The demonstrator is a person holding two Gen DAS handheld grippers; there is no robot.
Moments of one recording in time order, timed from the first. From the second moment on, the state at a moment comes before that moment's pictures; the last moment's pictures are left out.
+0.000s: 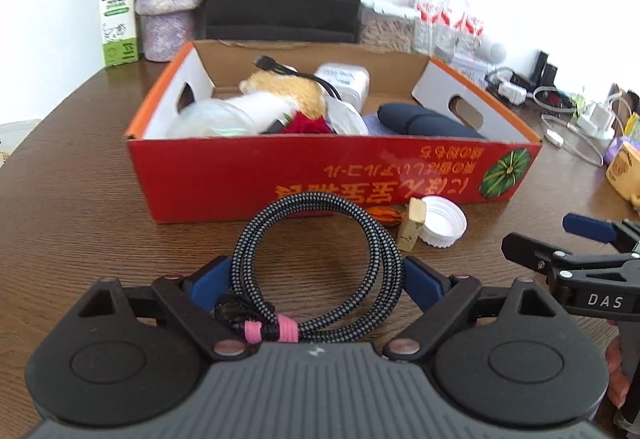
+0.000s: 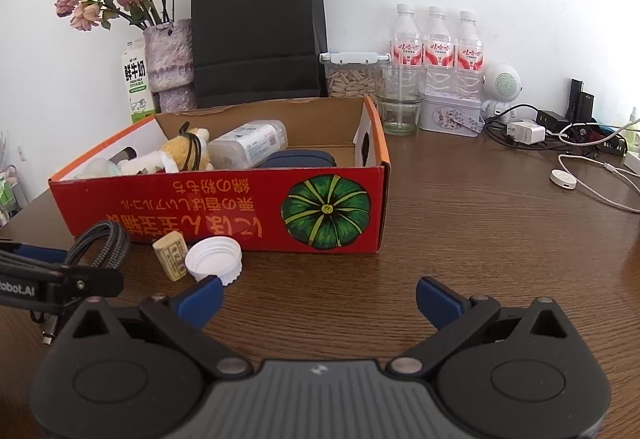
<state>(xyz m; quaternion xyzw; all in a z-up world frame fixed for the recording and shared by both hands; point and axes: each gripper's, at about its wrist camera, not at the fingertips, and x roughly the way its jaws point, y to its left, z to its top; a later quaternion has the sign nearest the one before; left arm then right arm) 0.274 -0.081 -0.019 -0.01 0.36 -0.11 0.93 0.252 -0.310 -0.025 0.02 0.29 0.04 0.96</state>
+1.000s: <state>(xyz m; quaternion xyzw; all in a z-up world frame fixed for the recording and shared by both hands) 0.244 -0.022 0.007 -0.08 0.23 -0.10 0.96 0.293 -0.248 -0.030 -0.02 0.33 0.08 0.94</state>
